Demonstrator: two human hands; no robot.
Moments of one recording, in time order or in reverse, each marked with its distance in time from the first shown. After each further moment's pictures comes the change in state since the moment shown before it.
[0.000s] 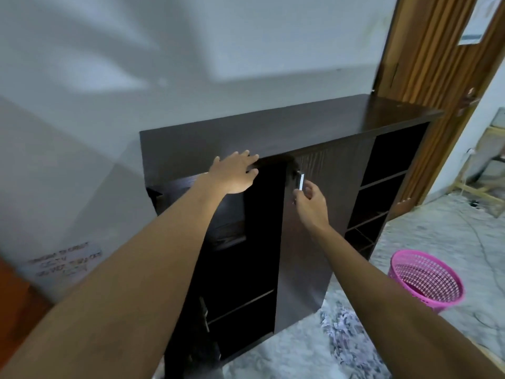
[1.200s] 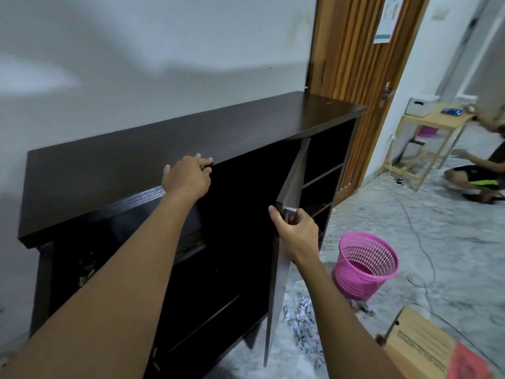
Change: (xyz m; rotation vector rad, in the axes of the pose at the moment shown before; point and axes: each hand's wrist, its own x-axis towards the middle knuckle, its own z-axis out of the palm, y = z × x) left_hand 0.079 0.051 0.025 -0.225 0.243 -0.191; right_hand 0.000 0.045 -0.097 -0.015 0.157 -0.113
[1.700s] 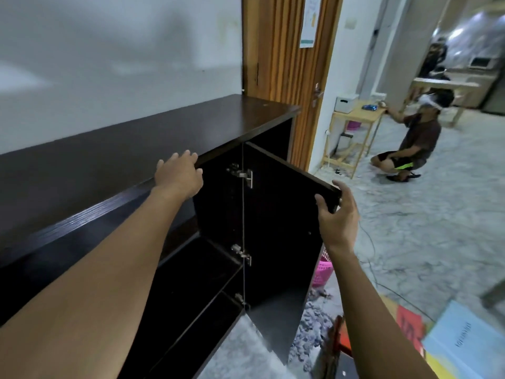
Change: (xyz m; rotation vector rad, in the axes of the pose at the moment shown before) left_hand 0.038 0.086 0.052 0.194 -0.139 0.305; right_hand 0.029 0.018 -0.141 -0.337 0.635 -0.159
